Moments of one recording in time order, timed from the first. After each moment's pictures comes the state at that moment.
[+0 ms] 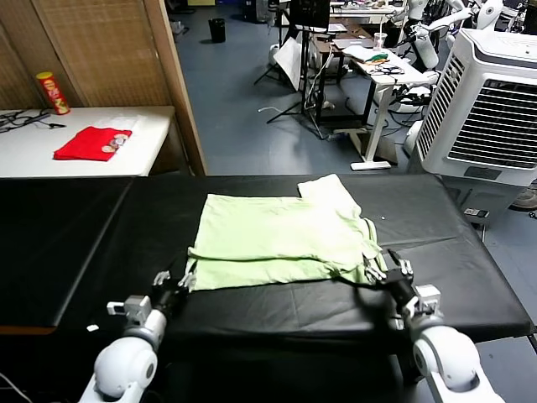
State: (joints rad) left arm 1.42 -1.19 -0.49 -1.95 -0.43 0.34 -0.08; right arm -1.49 1.17 0.57 1.98 0.29 -0.33 -0.02
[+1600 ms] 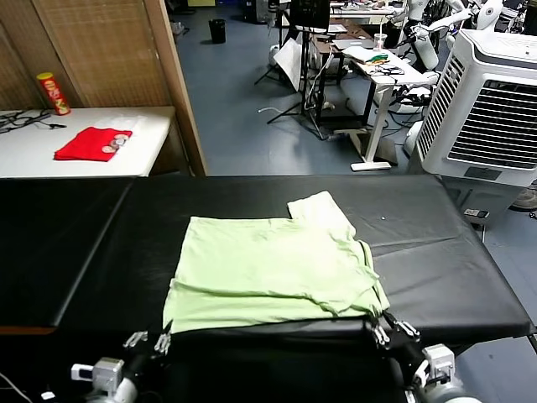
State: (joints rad) left arm 1.83 -1.12 -0.62 -2.29 -0.42 0.53 -0.19; right arm -1.79 1.12 0.66 2.38 0.38 -0.51 0.01
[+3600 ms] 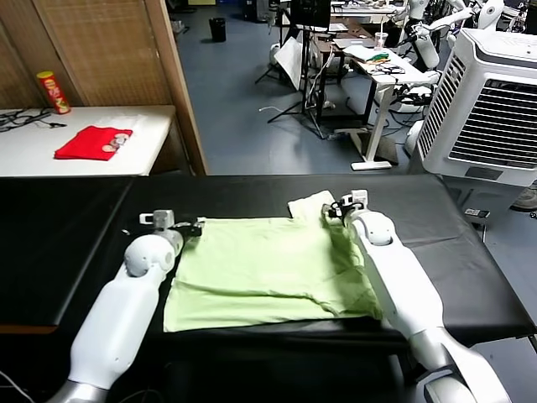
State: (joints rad) left arm 0.72 -1.18 -0.30 -1.43 -0.59 0.70 -0.11; right arm -0.49 1.31 0.20 1.10 0.40 -0.54 0.00
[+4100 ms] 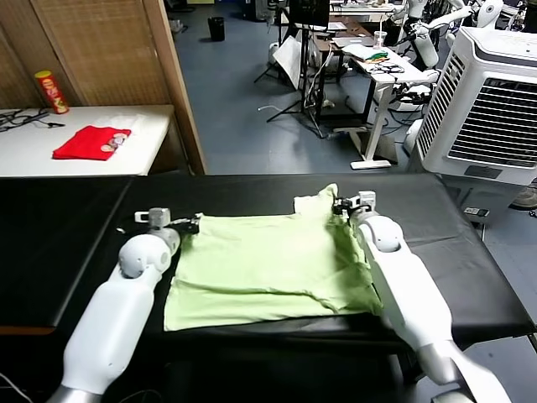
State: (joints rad) left arm 0.79 -1.13 -0.34 -1.57 -0.60 0.69 -0.11; right arm -0.68 1.19 0.28 1.42 0.42 -0.49 -0.05
